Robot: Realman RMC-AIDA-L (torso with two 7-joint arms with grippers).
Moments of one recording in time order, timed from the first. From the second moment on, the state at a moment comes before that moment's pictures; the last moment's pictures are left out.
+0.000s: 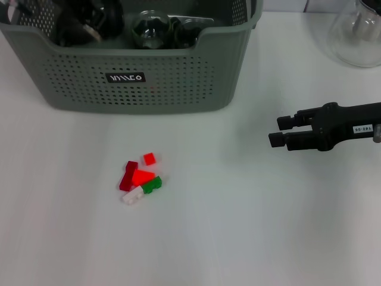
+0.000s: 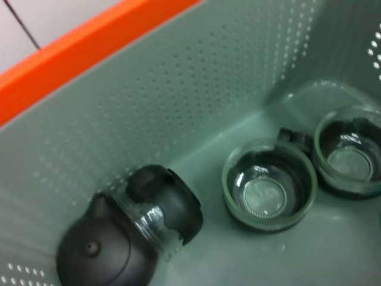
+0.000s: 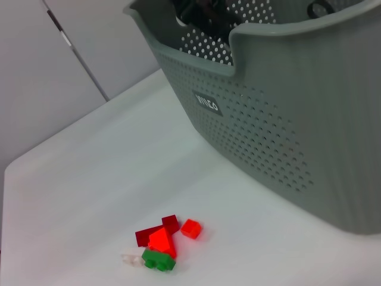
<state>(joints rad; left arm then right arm) -0.97 -1.99 1.18 0.98 2.86 1.34 -2.67 0.62 2.01 -0.79 -0.63 -2.17 -1.56 1.67</state>
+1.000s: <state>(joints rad) -0.69 -2.11 0.77 1.64 2.32 1.51 -2.44 0.61 2.01 -0.78 -0.65 -2.16 -1.56 1.66</state>
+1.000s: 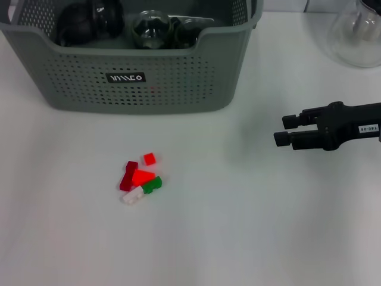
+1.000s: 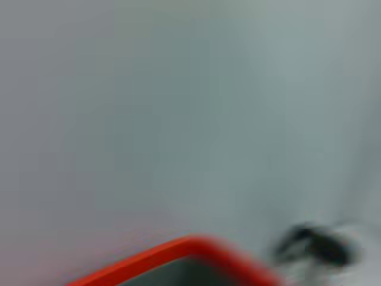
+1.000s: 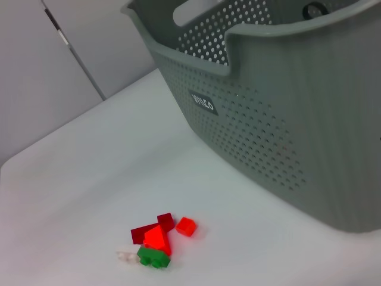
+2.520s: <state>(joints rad) -0.61 -2.17 1.42 1.27 2.63 1.48 -2.30 0.61 2.01 -0.78 -0.64 -2.16 -1.54 1.68</state>
